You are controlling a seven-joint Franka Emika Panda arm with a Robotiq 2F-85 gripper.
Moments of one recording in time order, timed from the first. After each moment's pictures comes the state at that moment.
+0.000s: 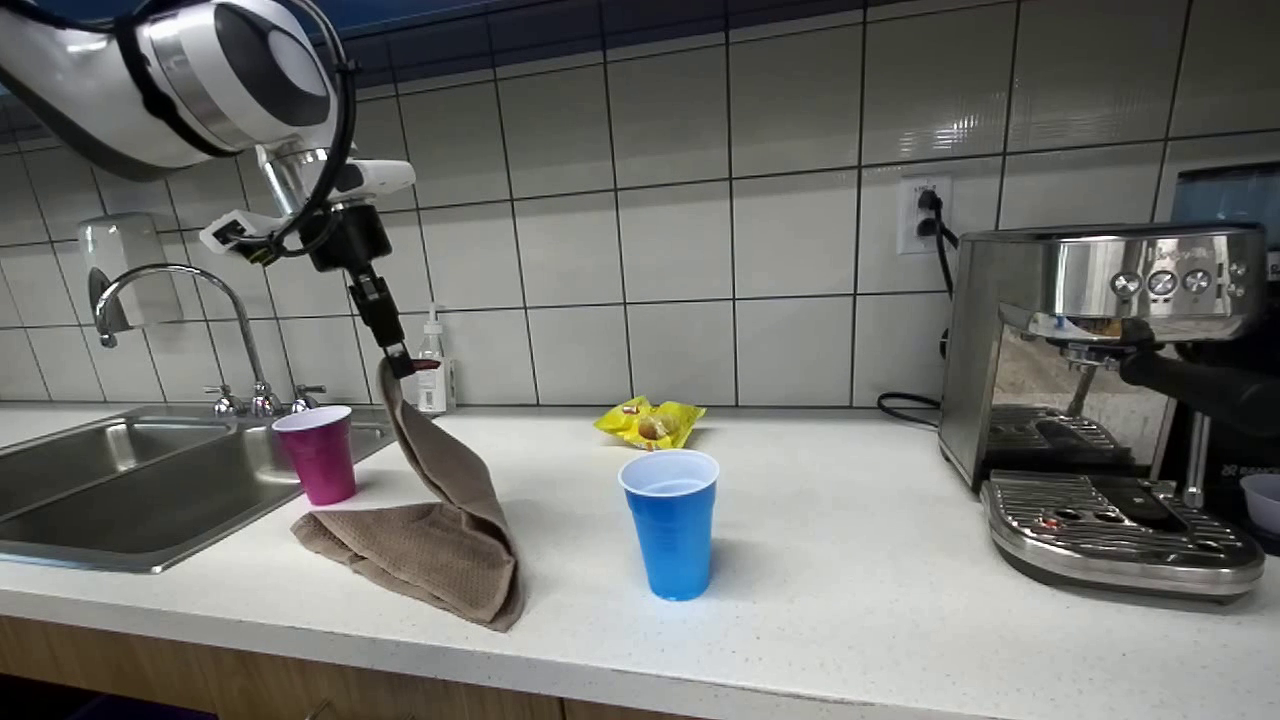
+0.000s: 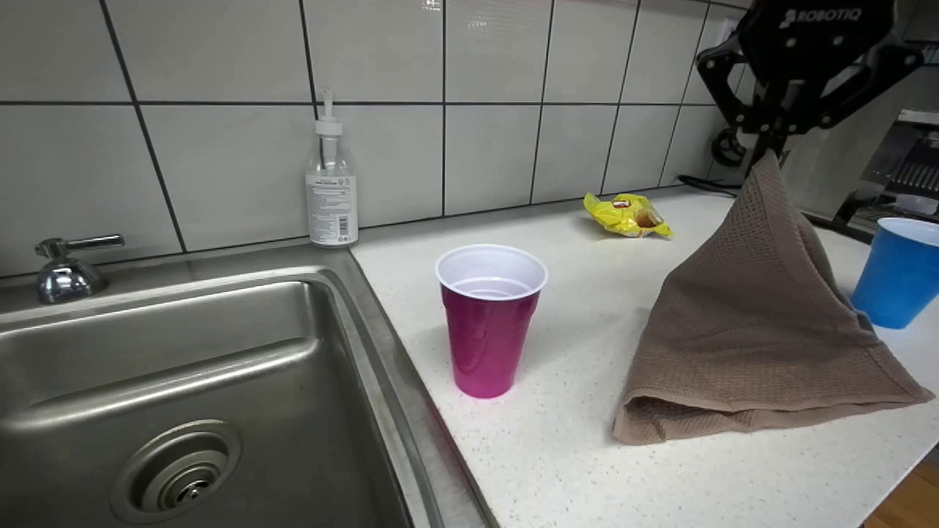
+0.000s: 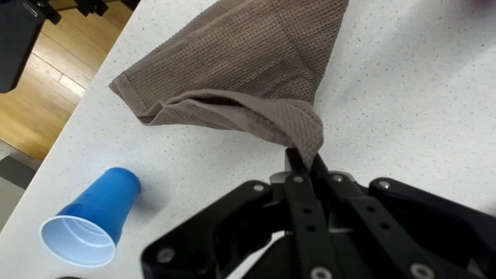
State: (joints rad) arm 0.03 -0.20 0.15 -2.38 -0.23 2.22 1.11
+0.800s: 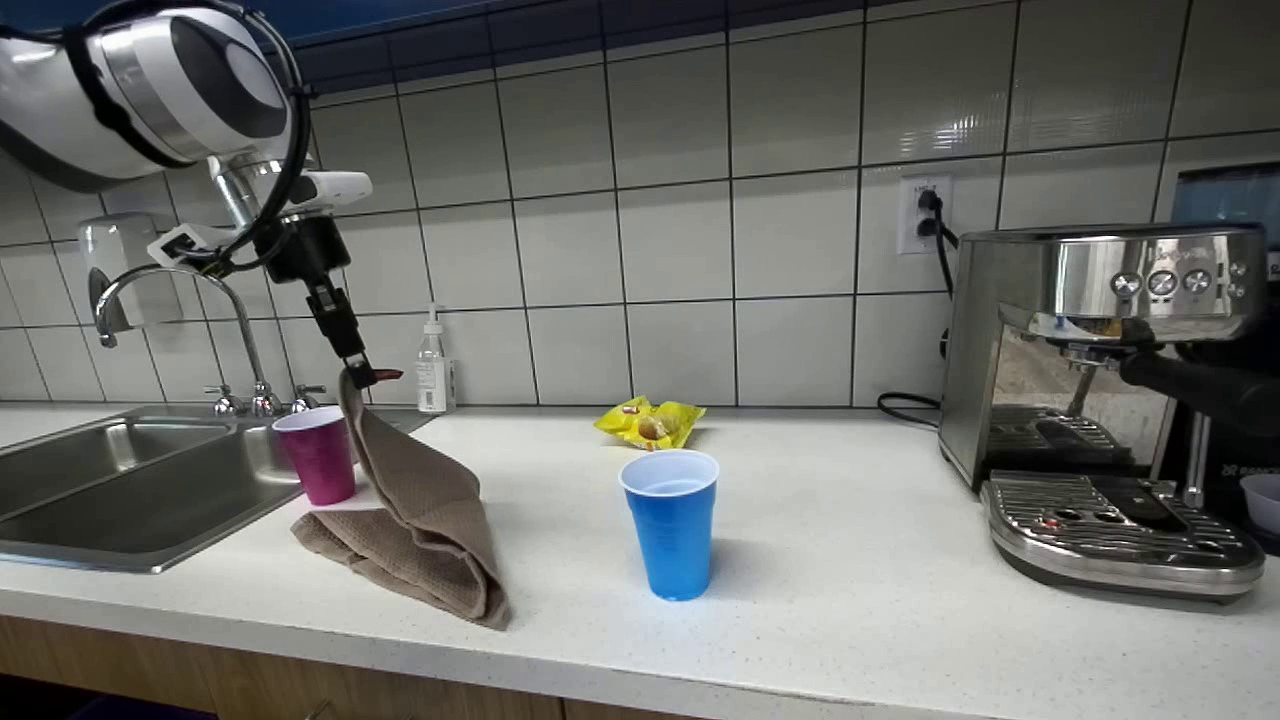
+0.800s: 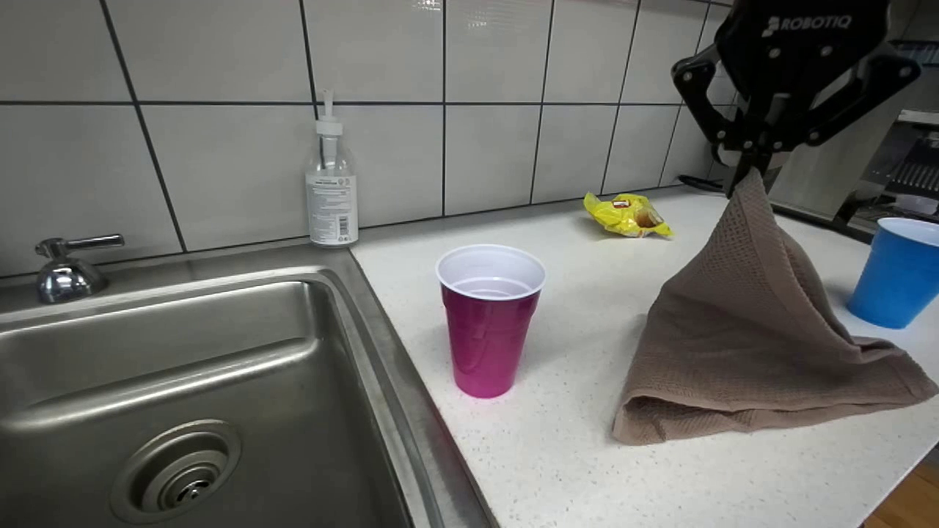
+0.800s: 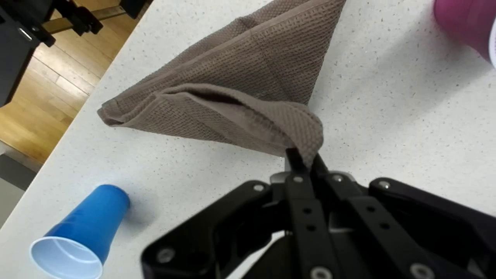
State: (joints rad) arm 0.07 -0.20 0.21 -2.39 -0.24 2.22 1.17
